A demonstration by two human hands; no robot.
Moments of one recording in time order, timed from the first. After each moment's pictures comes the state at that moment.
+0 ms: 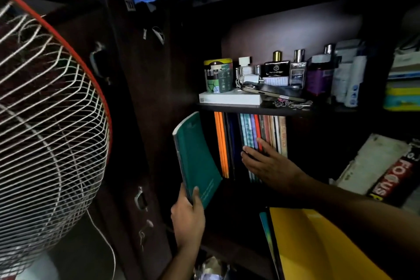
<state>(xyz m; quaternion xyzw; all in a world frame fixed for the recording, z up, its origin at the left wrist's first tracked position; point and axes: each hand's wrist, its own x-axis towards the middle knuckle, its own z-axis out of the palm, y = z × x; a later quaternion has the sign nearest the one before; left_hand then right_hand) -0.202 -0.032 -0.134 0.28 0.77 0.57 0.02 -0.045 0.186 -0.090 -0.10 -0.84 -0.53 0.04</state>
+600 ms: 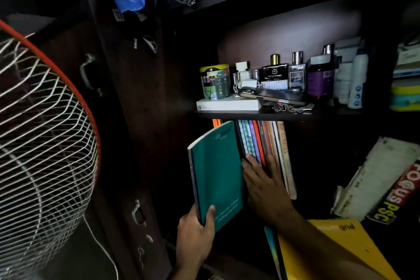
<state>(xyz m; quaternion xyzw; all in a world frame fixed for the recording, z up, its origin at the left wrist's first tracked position) -0.205 -0.030 -0.141 0.39 0.78 0.48 0.06 -0.078 0.148 -0.131 -0.30 -0.89 -0.27 0.22</state>
